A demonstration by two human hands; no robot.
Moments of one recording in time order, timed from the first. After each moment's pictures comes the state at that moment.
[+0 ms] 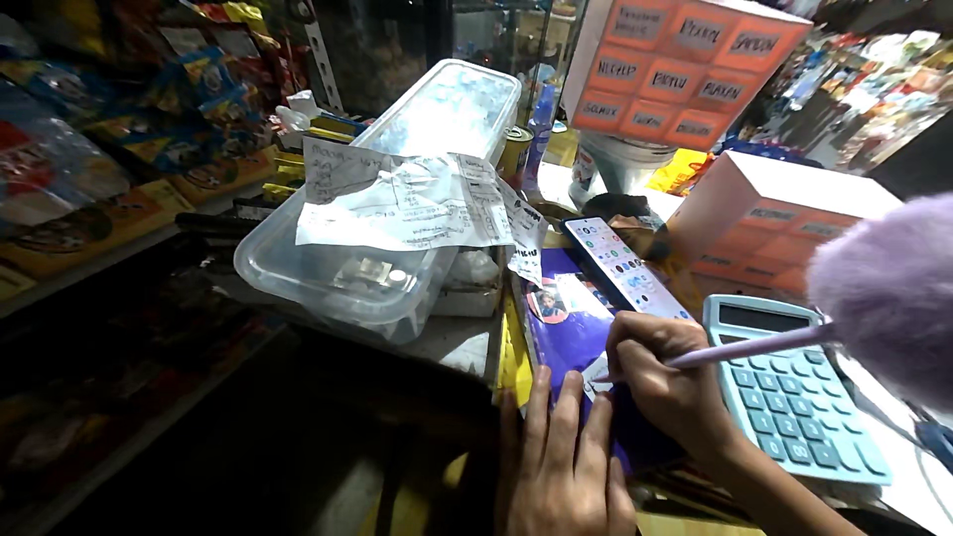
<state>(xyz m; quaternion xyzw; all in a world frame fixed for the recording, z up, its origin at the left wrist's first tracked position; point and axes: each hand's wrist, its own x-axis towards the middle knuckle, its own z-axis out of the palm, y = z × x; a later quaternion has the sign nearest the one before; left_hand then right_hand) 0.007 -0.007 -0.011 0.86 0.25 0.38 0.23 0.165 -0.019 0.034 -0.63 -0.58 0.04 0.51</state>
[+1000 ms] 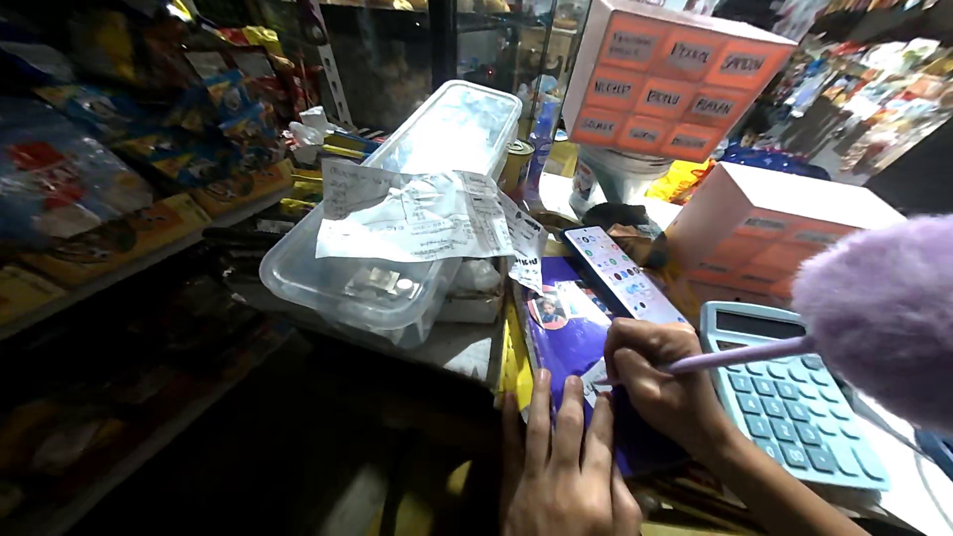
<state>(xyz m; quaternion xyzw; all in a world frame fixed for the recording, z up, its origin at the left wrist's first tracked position) 0.010 -0.010 -0.004 0.87 0.27 0.36 0.20 0.173 -0.017 0.032 -0.61 -0.62 0.02 0.50</state>
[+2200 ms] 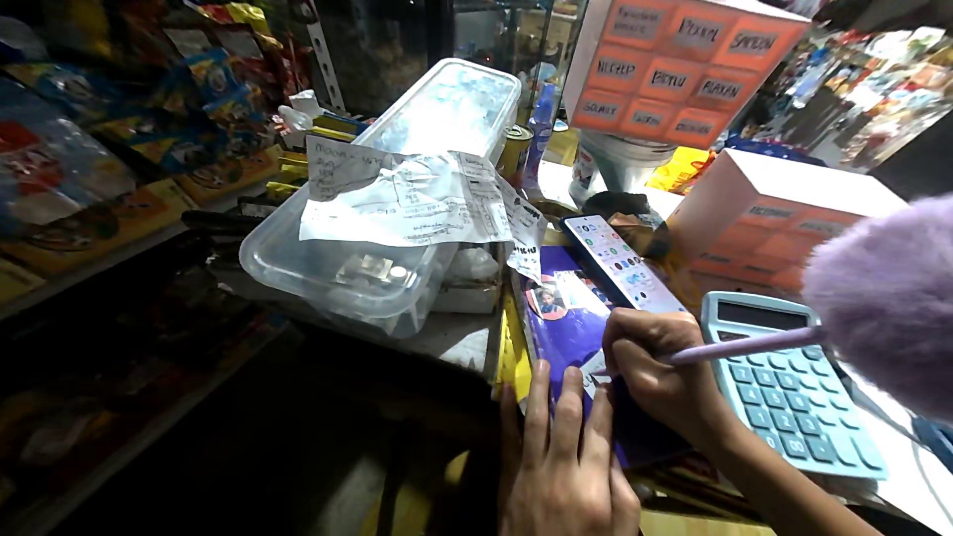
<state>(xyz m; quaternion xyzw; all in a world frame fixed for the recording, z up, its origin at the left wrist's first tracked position) 0.011 -0.010 -0.007 0.87 0.26 0.37 0.20 0.172 -0.017 0.034 -0.61 -0.62 0.01 0.49</state>
